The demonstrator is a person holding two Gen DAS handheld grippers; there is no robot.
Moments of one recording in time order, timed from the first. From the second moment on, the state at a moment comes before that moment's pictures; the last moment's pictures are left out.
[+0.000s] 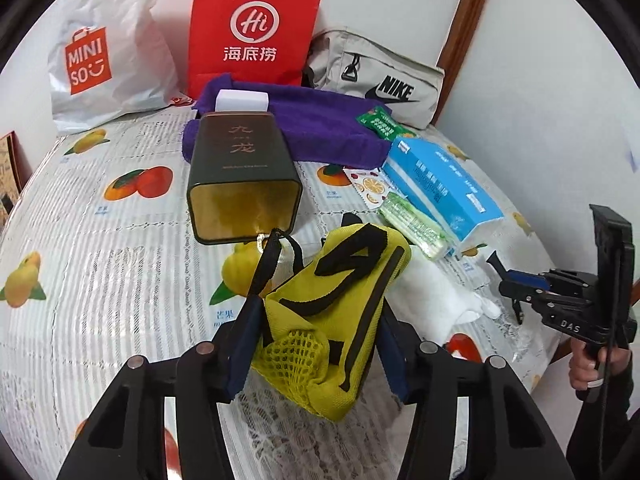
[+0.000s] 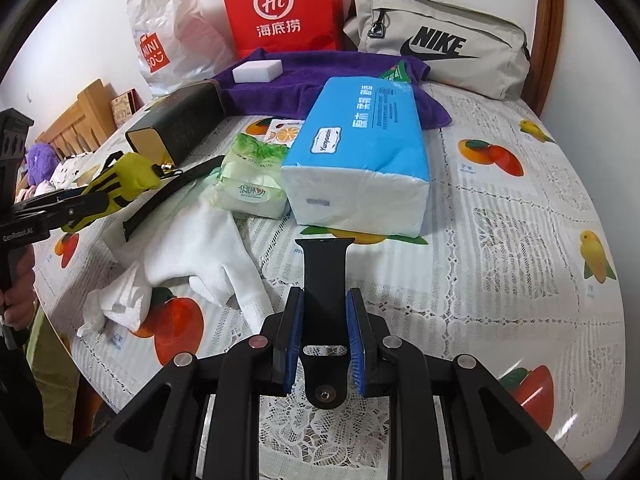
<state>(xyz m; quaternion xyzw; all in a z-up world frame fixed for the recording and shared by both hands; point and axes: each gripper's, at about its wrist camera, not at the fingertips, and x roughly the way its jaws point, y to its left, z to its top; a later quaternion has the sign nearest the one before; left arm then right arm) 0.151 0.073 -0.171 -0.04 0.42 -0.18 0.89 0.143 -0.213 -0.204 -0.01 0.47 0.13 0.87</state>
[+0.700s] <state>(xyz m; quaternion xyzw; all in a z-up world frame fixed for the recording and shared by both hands) 0.154 0.100 -0.126 -0.08 0.39 -0.15 0.91 0.161 -0.205 -0.151 -0.03 0.43 0.17 0.88</state>
